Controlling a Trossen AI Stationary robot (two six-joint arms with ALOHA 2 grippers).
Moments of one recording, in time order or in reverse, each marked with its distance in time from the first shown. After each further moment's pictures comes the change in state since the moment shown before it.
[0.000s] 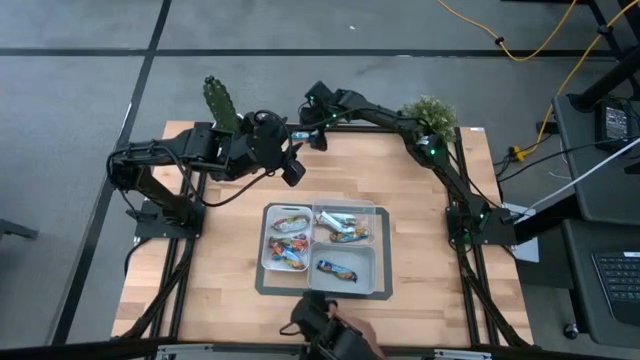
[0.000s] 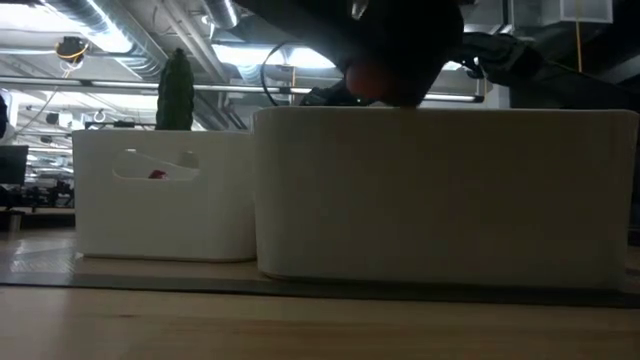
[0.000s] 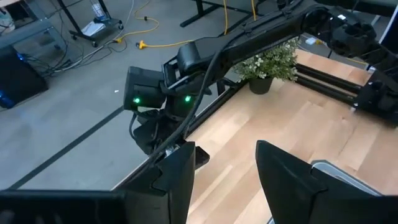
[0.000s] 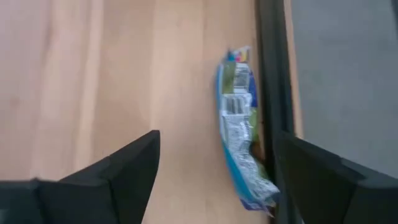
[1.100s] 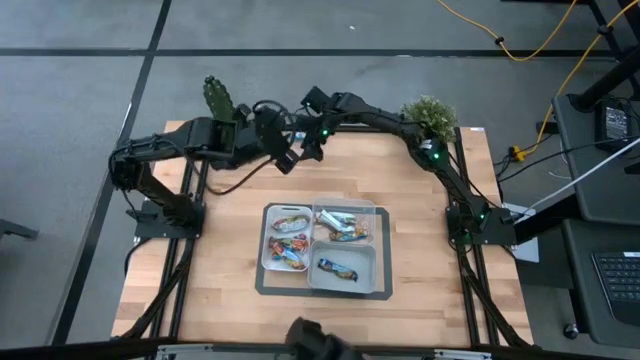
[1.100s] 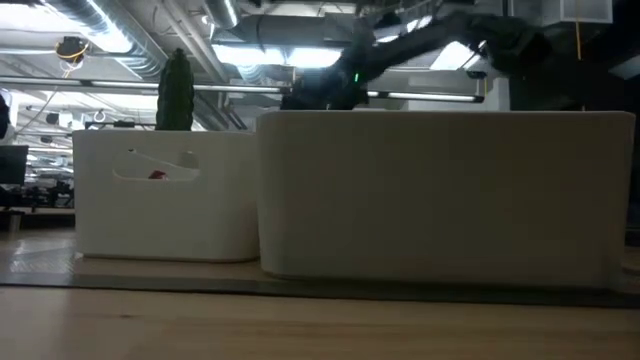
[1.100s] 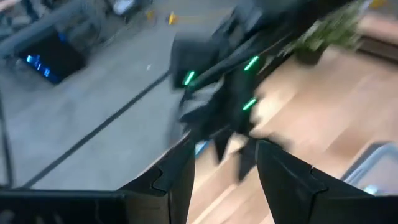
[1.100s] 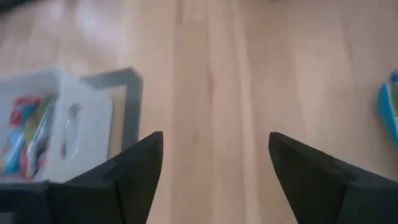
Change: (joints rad) left arm 0.098 0.002 -0.002 -0.146 -0.005 -0.015; right arm 0.062 -0.058 0.007 -0.128 -0.343 0.282
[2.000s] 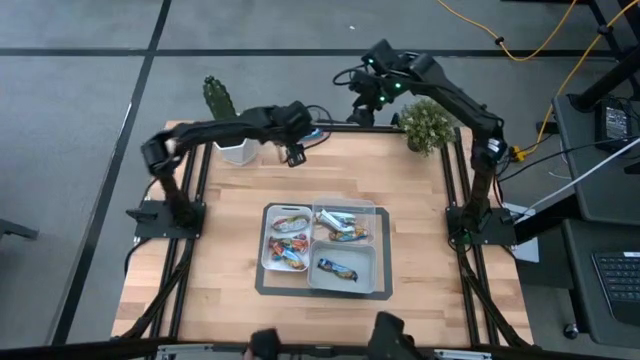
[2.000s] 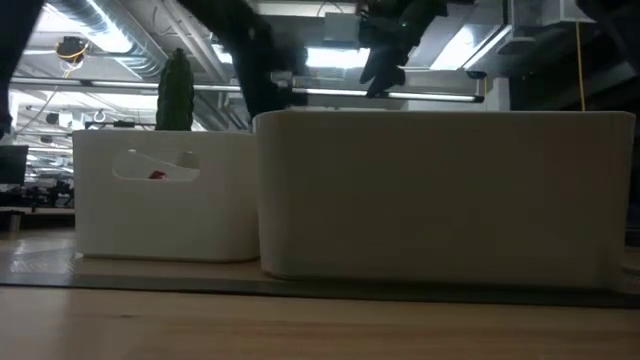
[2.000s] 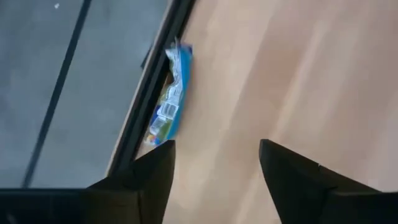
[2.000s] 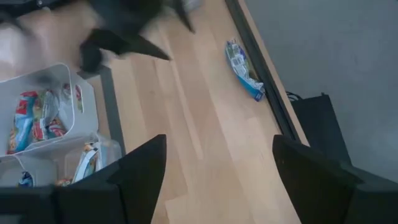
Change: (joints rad) left arm 0.492 0.235 -0.456 0.488 0.549 0.682; right arm -0.142 -0.530 -0.163 -0.286 0.273 0.004
